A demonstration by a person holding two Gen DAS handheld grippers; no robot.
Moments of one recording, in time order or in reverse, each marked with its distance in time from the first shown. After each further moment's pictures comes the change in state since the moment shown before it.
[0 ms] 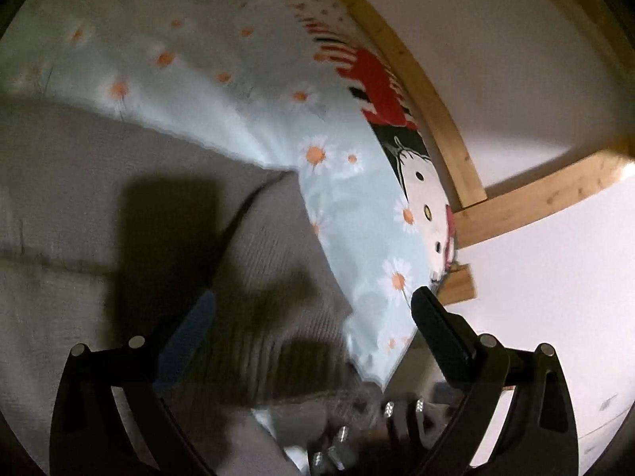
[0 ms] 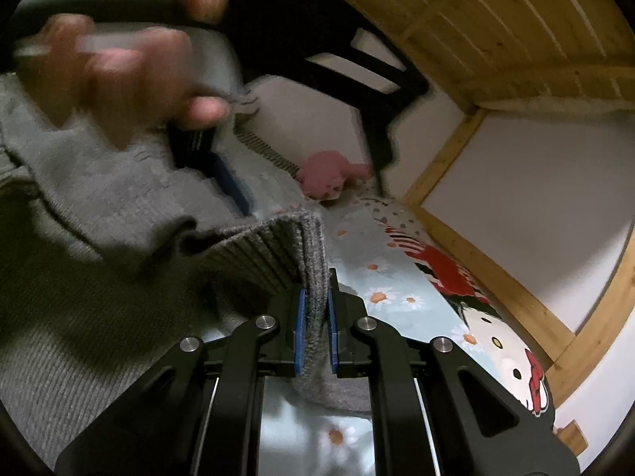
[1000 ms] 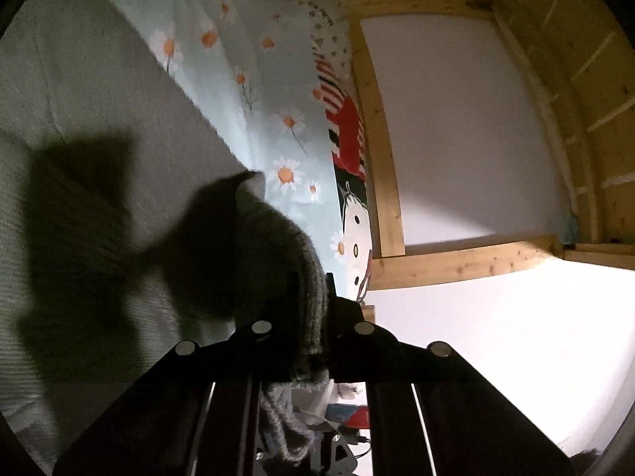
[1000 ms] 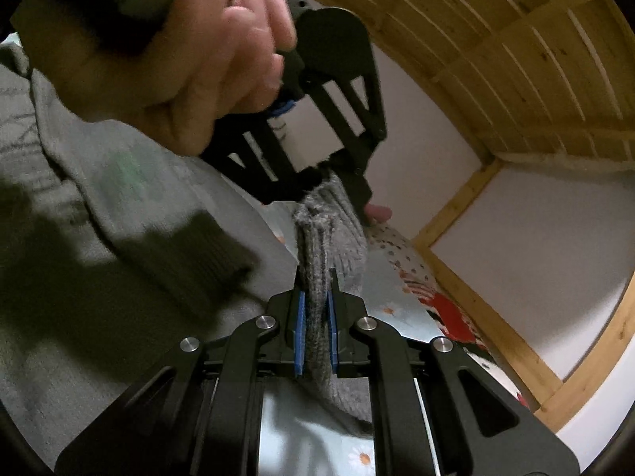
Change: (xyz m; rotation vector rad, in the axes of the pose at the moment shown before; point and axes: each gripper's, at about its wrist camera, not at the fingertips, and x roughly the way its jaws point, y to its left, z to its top) left arm -0.051 0.047 -0.016 -0.254 -0.122 -0.333; right arm -0.024 0.065 0.027 -0.136 -0.109 0.019
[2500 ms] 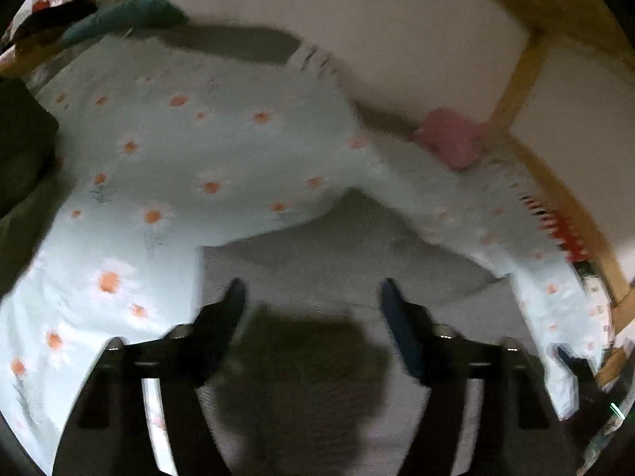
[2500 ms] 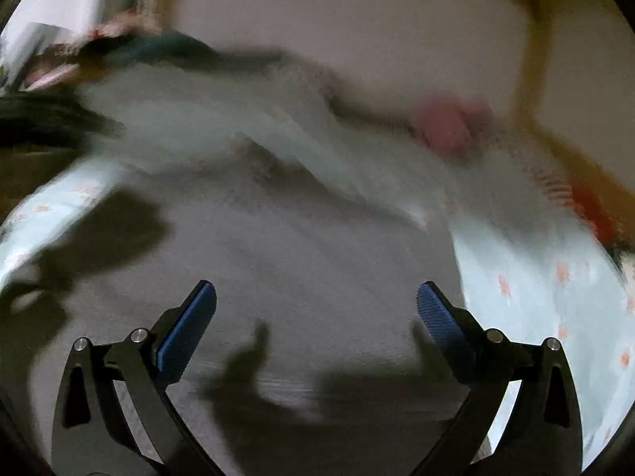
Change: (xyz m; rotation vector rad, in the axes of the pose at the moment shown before) left arm -0.272 0.031 -0.012 0.374 -0.607 0.939; right arm 0.107 0.027 0.075 0.523 0.412 0.379
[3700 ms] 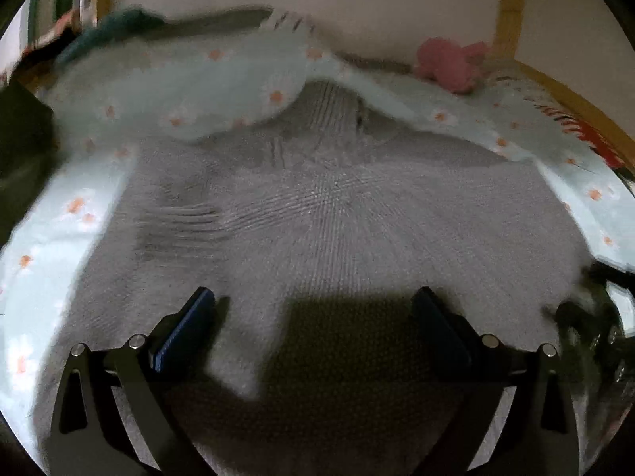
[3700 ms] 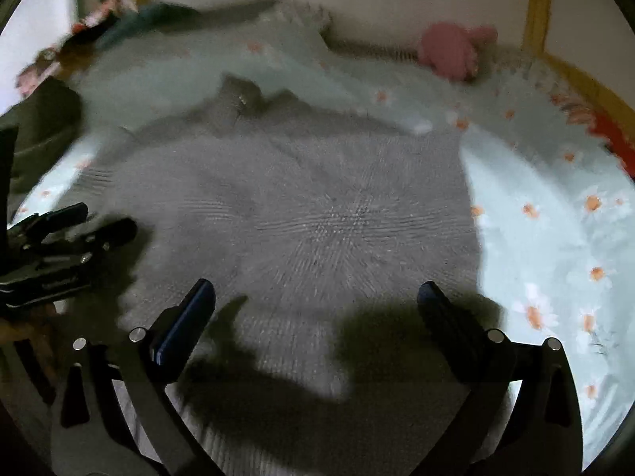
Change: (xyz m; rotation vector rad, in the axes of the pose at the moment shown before) left arm 0.030 -0.067 -0.121 0.208 0.022 0.171; right arm -0.009 -0.029 -0.026 0.037 0.104 0.140
